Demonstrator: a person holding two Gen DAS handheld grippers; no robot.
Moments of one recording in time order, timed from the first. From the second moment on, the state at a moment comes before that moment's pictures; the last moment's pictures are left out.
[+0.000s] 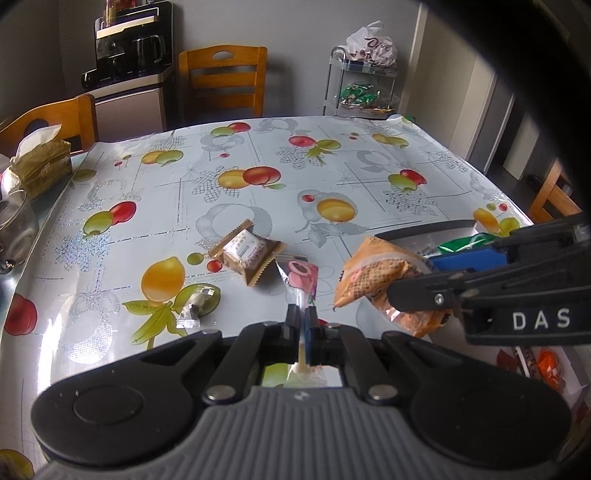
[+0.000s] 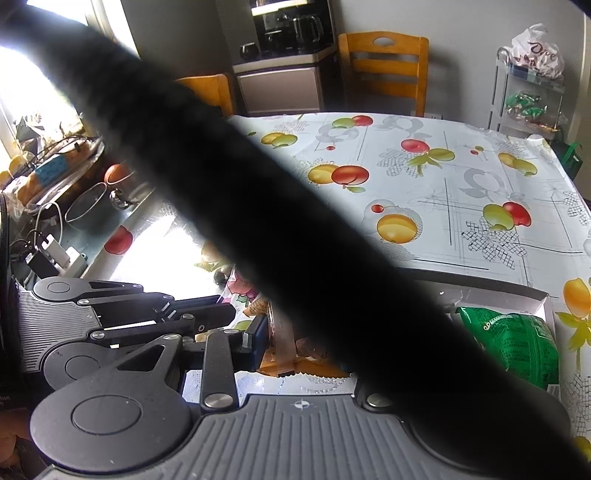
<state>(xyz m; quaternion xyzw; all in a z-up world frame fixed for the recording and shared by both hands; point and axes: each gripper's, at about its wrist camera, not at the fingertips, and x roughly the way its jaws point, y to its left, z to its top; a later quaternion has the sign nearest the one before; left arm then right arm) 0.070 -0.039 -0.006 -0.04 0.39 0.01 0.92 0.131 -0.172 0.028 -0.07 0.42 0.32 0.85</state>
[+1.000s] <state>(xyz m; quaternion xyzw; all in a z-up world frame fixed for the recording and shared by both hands) 0.076 -0.078 0.013 -0.03 0.38 -0.07 0.92 0.110 -0.226 0.043 -0.03 0.40 0.26 0.88</state>
